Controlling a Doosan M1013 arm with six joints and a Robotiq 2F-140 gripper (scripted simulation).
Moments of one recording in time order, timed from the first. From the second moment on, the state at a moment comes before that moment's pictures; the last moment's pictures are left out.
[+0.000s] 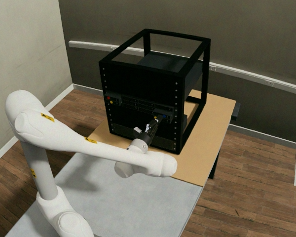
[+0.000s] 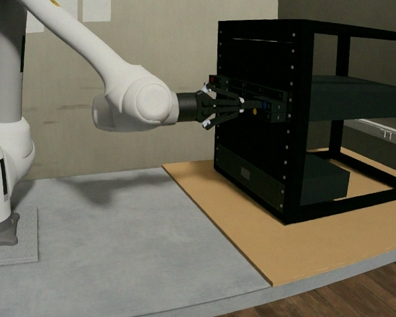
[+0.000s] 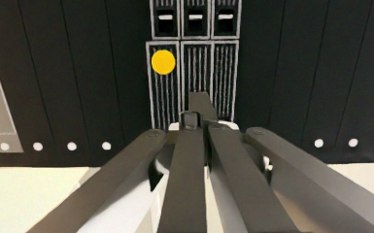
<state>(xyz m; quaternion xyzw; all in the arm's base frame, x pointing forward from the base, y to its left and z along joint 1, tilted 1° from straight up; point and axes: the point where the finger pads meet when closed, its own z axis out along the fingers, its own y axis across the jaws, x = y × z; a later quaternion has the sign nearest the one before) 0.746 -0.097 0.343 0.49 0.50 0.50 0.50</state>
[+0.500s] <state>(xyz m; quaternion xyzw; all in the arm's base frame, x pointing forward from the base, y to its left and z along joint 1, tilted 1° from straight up) 0.756 -0.097 0.343 0.49 0.50 0.50 0.50</state>
